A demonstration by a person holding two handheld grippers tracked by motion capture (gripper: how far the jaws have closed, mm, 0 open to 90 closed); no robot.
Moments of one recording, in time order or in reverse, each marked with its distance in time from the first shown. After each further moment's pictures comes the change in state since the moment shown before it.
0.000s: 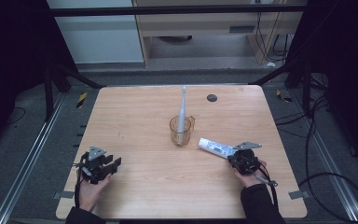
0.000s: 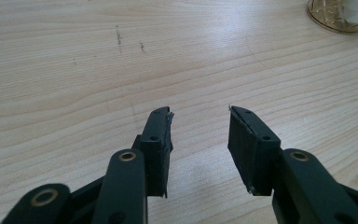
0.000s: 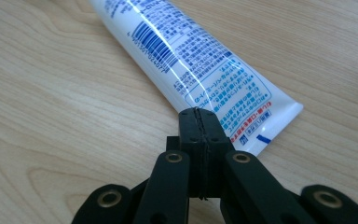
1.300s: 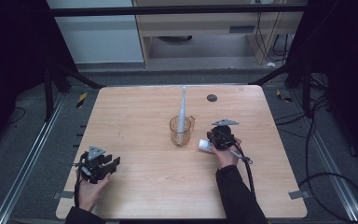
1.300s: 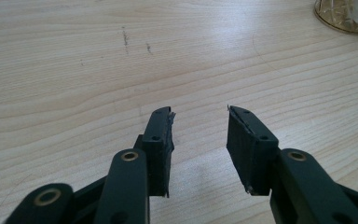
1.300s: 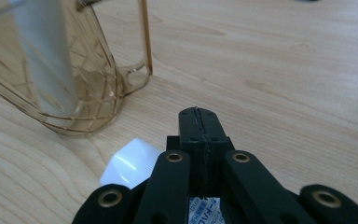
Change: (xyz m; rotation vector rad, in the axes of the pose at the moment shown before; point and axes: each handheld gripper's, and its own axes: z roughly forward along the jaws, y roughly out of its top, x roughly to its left) left arm 0.003 0.000 0.000 -0.003 0.016 -0.001; right arm 0.026 0.080 0.056 -0.118 0.008 0.079
